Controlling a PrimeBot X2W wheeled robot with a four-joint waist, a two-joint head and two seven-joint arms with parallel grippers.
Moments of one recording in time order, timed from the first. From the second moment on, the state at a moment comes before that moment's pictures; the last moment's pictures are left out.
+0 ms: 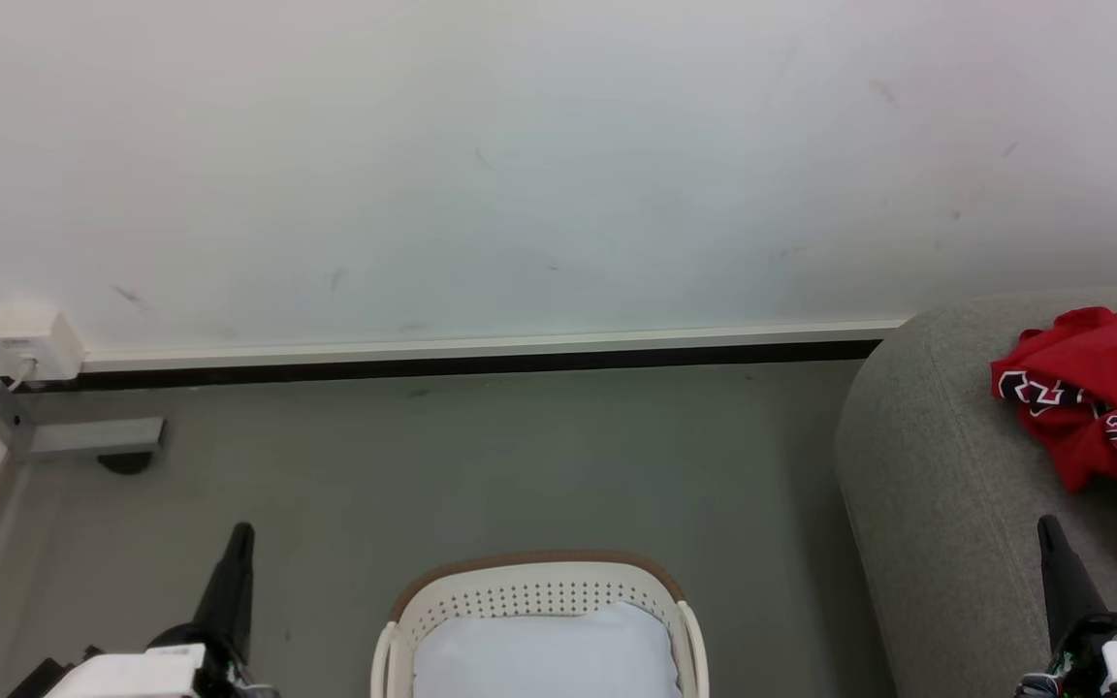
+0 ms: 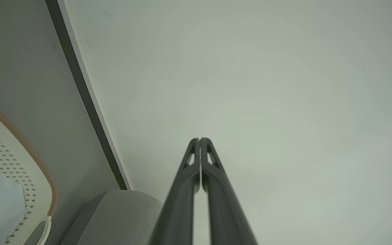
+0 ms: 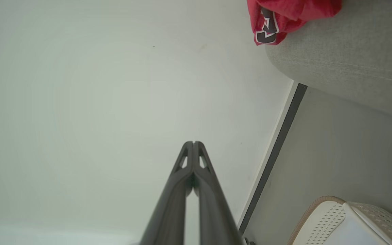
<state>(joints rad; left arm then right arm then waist) -0.10 0.05 0.11 0.25 -1.58 -0.13 0.11 -0.10 -0.07 -0.08 0.24 1.60 0.13 0.08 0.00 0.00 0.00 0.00</state>
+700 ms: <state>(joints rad) -0.10 0.05 0.11 0.25 -1.61 -0.13 0.11 -0.10 -0.06 -0.09 0.24 1.63 0.13 0.10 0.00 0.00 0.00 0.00</state>
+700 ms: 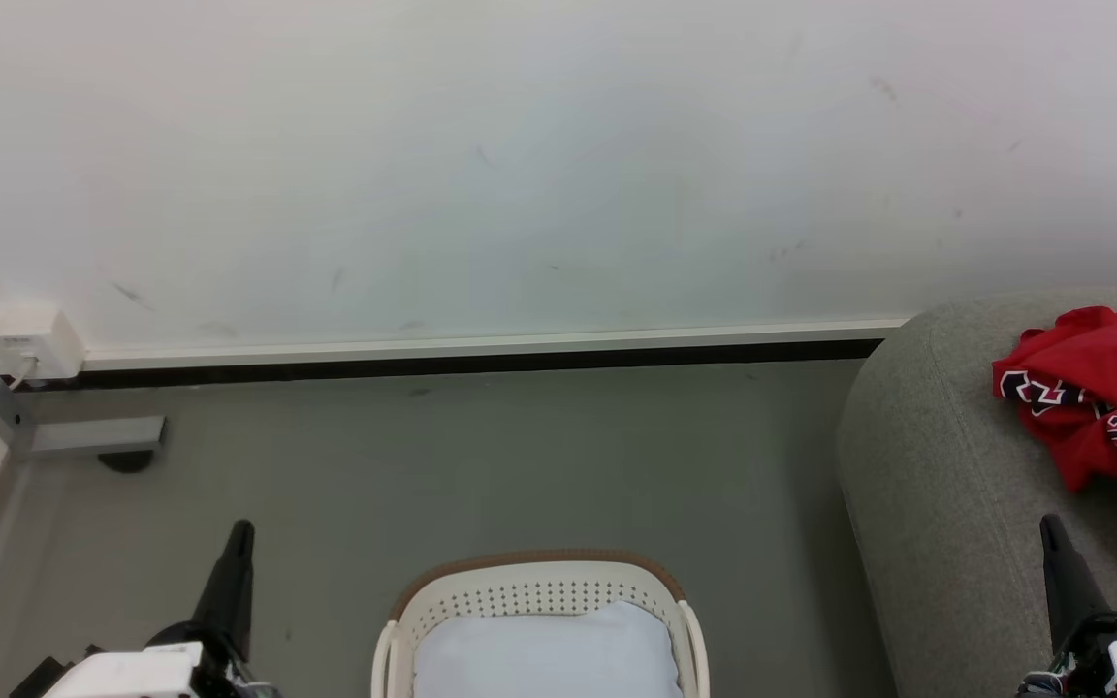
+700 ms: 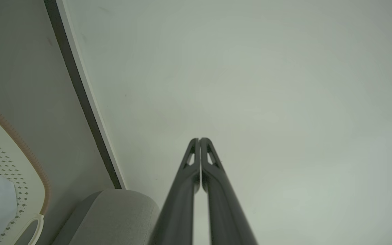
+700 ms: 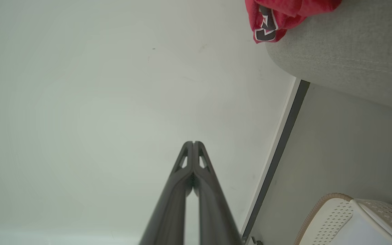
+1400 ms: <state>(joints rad) -0.10 0.05 0.11 0.25 -1.61 -0.13 0.11 -0.10 -0.06 -0.10 0.24 1.63 0.13 0.10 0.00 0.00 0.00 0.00</state>
